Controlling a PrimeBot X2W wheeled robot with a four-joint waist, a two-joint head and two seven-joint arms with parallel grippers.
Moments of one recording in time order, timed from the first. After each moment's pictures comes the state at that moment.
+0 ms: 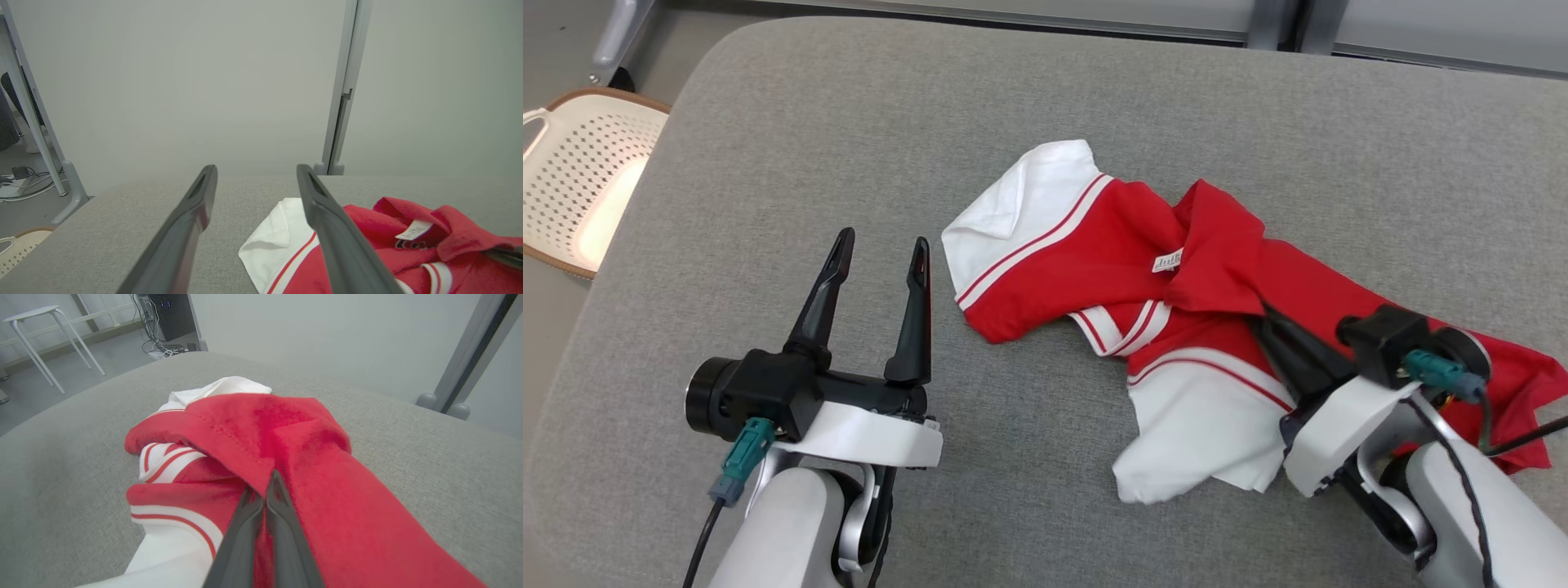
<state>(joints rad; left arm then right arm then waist) -0.27 0.10 -0.30 0.09 -0.29 0.08 -0.26 -0.37 -0.36 0.52 0.20 0.36 0.13 0.08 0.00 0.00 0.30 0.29</state>
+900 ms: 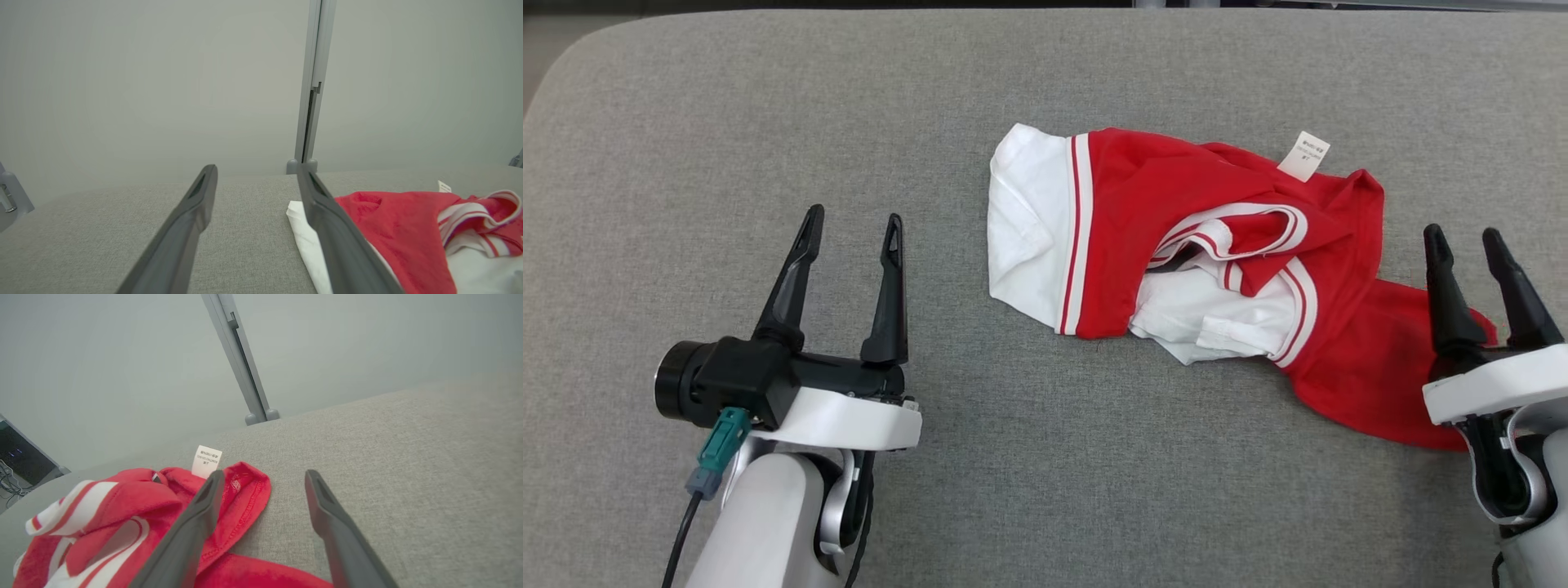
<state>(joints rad) -0.29 0.08 -0.23 0.08 -0.23 0.06 -0.26 -0.33 -0.29 0.10 0.31 0.59 0.13 -0.11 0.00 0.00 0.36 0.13</state>
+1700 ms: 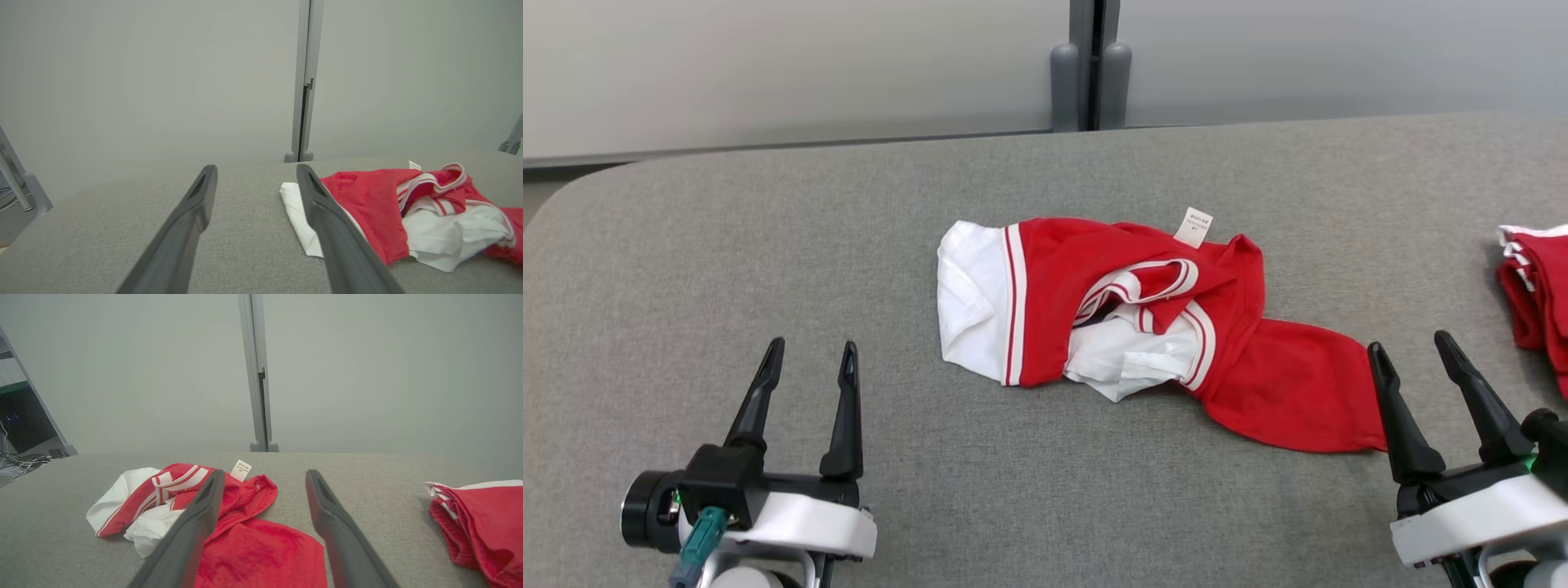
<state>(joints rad) -0.06 0.14 -0.18 0.06 -0.21 0.09 -0.23 0.00 -0.25 0.10 -0.07 0.34 0.13 -0.03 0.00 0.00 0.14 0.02</state>
